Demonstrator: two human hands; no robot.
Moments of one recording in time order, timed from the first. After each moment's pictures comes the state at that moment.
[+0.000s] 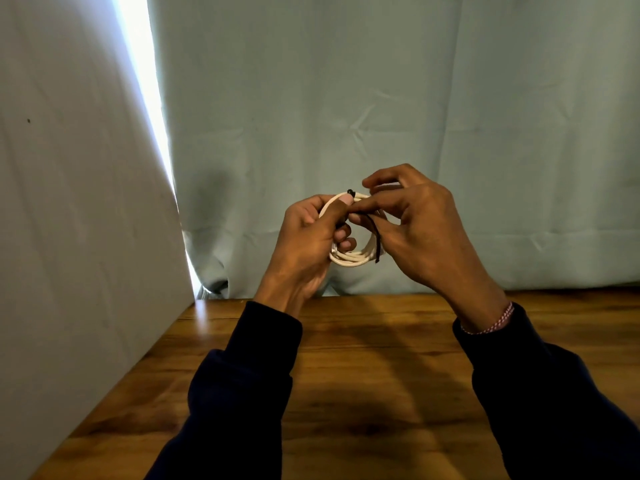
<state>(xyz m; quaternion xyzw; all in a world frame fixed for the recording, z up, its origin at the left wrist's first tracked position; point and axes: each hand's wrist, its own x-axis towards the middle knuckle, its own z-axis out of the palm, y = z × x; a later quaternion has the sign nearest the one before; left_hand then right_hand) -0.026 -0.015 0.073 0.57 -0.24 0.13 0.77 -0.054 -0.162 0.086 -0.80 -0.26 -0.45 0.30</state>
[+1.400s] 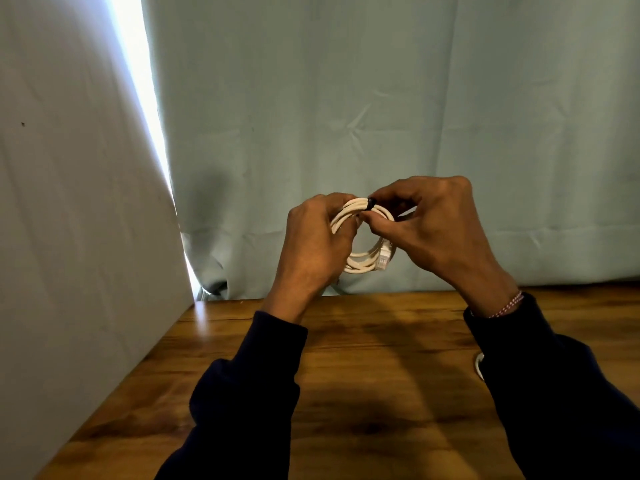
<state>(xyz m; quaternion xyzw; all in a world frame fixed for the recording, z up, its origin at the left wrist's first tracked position) -0.034 -0.017 0.071 0.78 -0.24 0.40 0.41 -0.049 -0.178 0.087 -0.78 -0.27 -0.50 0.27</state>
